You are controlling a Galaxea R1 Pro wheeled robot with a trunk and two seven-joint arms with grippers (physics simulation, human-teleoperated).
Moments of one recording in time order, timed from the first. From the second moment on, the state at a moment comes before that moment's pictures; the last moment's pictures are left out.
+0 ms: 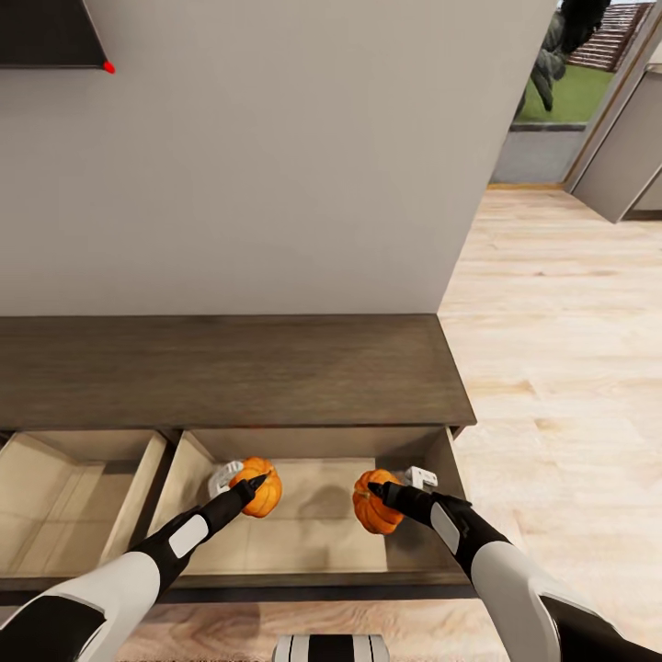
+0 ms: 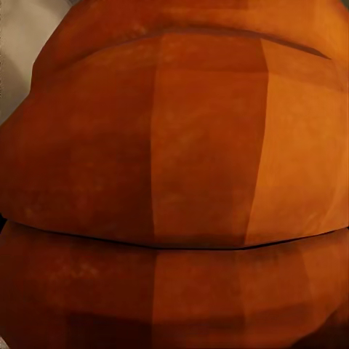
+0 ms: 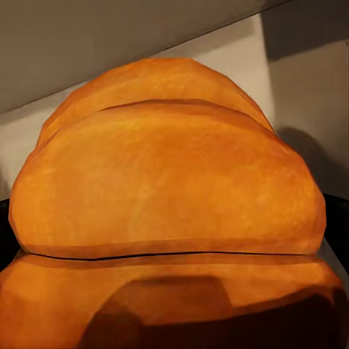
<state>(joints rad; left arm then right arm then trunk) -0.80 0.06 -0.30 -0.14 0.97 0.06 -0.34 -0.80 0.07 -0.33 -0.26 0.03 0.23 0.36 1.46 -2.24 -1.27</state>
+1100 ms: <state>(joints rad) -0.80 0.06 -0.30 -0.14 0.97 0.07 -0.34 -0.80 0.10 -0.30 -0.26 0.03 0.12 0.36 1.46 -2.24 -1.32</state>
